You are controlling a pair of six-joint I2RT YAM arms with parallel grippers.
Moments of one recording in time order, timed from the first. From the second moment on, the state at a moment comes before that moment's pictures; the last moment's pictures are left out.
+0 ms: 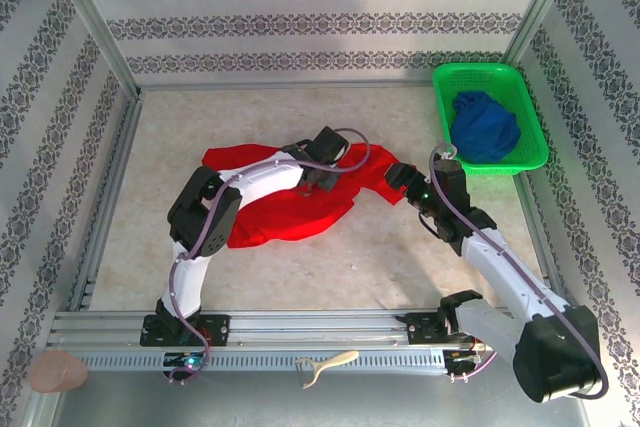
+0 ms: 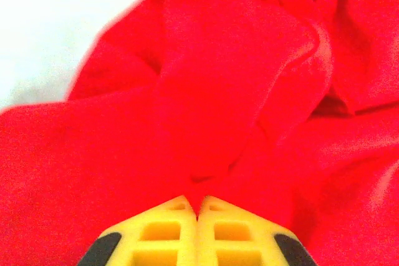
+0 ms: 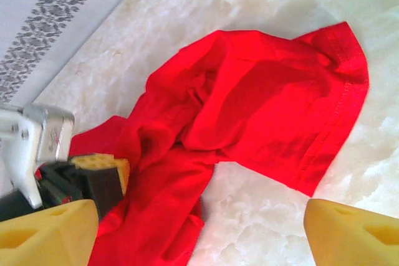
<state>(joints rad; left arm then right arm) -0.67 2.07 1.56 -0.49 -0.17 -0.06 0.24 0.99 0.58 -0.19 -0.12 0.84</state>
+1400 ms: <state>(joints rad) -0.58 1.57 1.78 -0.75 0.24 -0.15 0.66 1.09 0.78 -0.10 0.19 0.59</state>
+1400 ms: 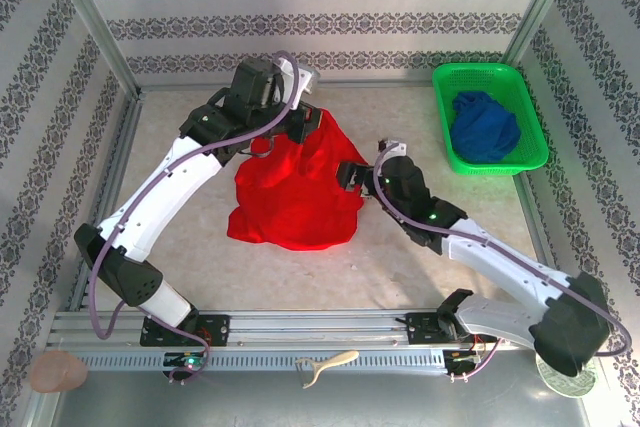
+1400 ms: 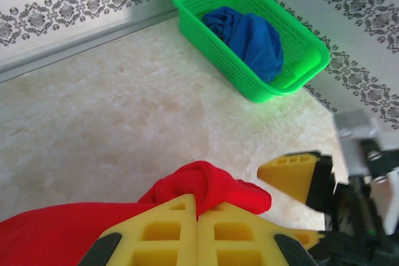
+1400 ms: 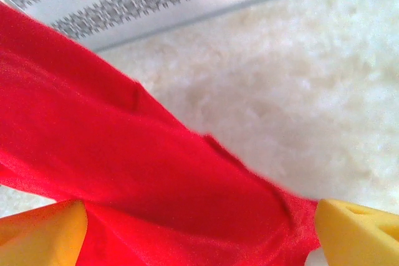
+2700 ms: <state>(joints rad) -0.52 1.63 0.94 -0.33 -0.11 -0.11 0.47 1.31 0.93 -0.16 0.03 0.41</state>
